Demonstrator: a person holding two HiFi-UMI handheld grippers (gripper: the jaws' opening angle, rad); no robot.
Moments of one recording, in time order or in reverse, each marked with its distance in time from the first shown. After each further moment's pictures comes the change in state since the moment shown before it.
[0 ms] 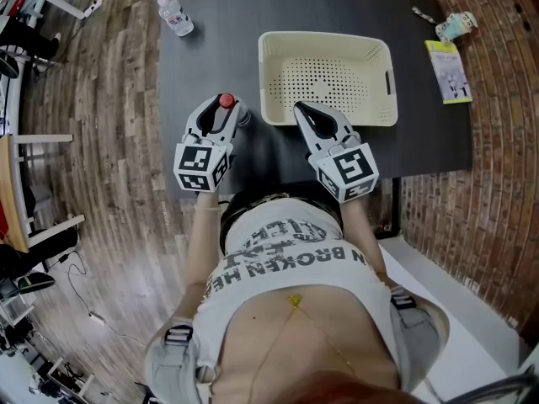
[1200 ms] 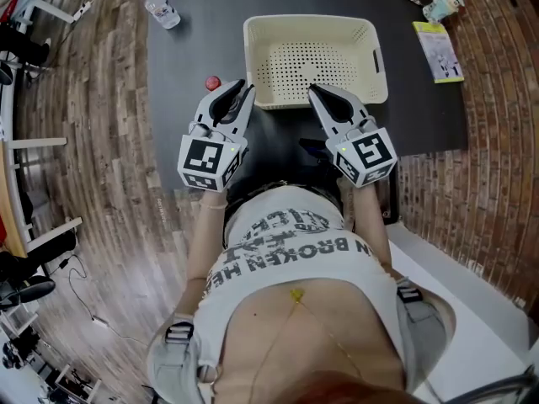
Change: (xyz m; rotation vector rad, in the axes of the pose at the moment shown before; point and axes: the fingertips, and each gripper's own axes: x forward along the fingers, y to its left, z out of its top) left arm -0.012 -0.083 0.053 0.072 -0.126 -0.146; right arm -0.050 -0.024 0.000 -0.026 -0.044 -0.036
